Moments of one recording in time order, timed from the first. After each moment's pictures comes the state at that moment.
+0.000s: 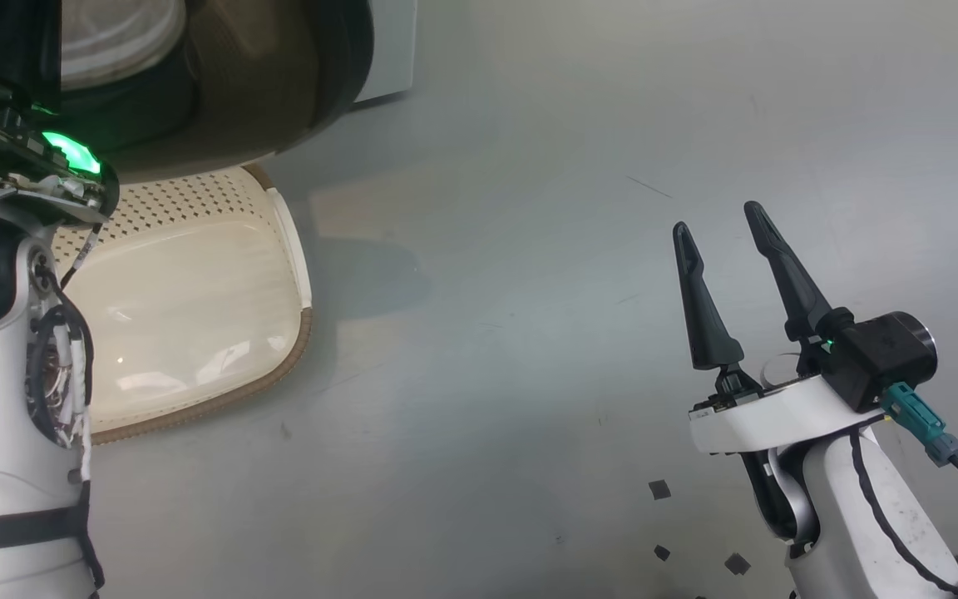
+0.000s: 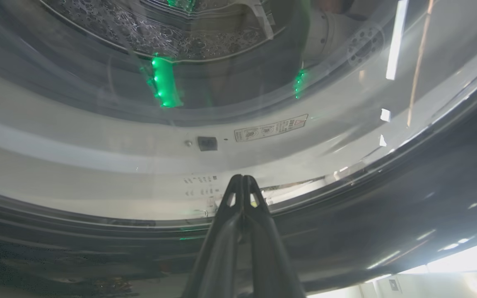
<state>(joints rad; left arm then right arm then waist) -0.74 0.09 0.06 0.23 -1.76 -0.12 0.33 -0.21 -0.07 0.26 0.01 0.25 0.04 -0.24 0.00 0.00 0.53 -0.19</state>
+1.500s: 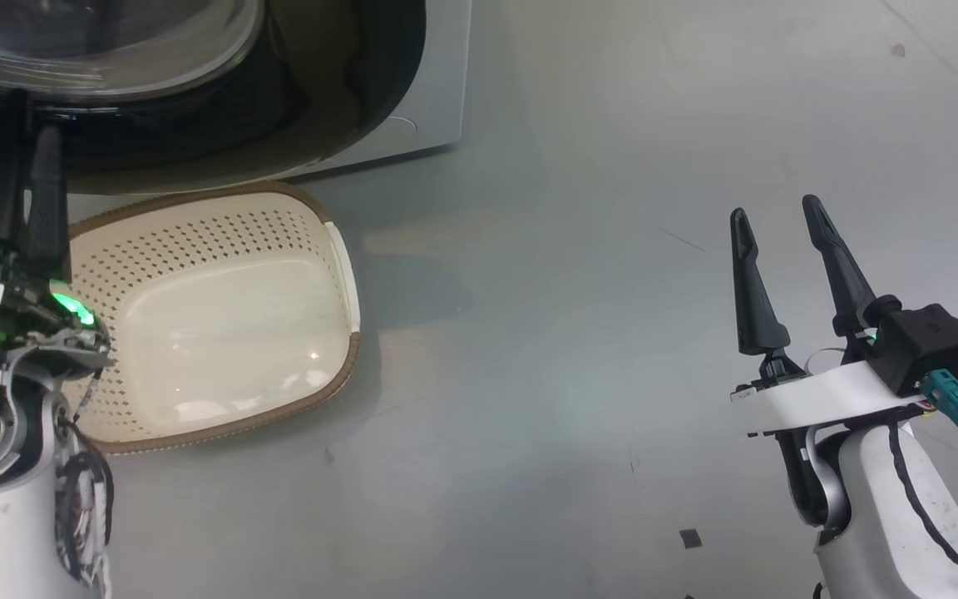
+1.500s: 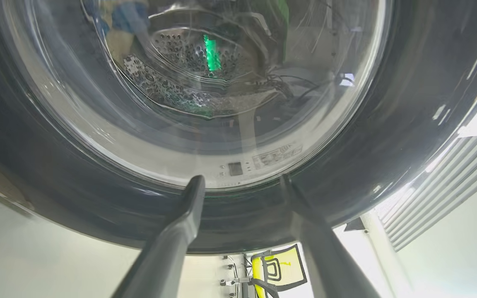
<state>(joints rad) -0.48 0.05 0.16 0.10 -1.68 -0.12 0.27 -0.23 -0.07 0.16 0.08 0.25 0.04 -0.25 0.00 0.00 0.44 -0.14</state>
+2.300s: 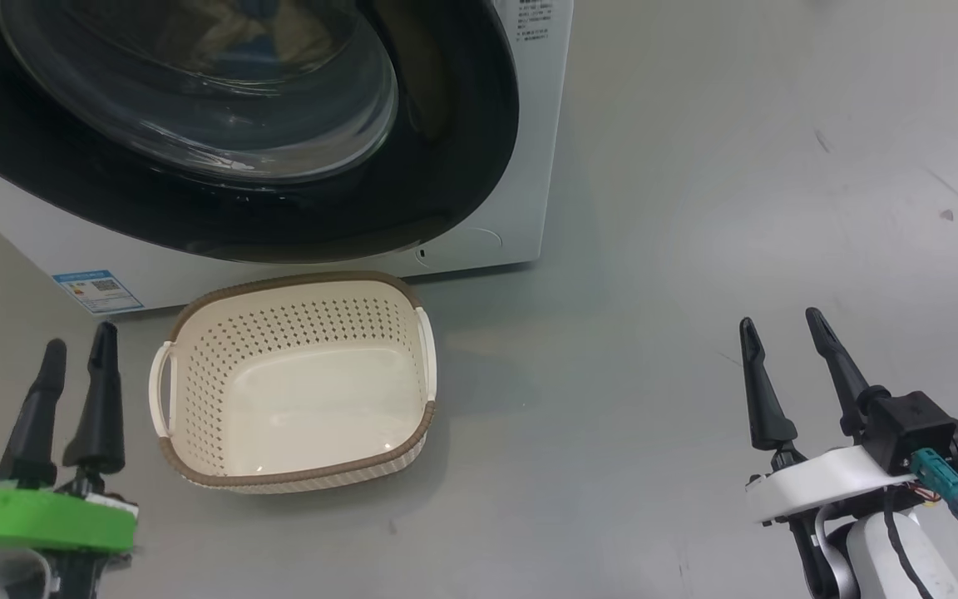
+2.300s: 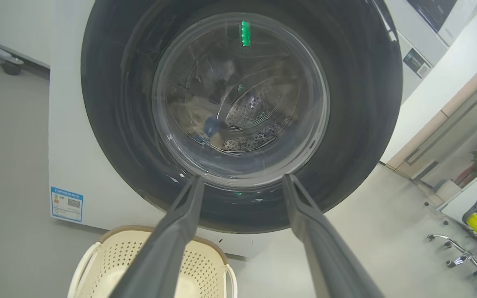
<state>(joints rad) -0.02 0.21 0.01 -0.11 -0.97 -0.12 -0.03 -0.07 -0.09 0.14 0.13 0.24 0.04 -0.25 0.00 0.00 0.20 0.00</state>
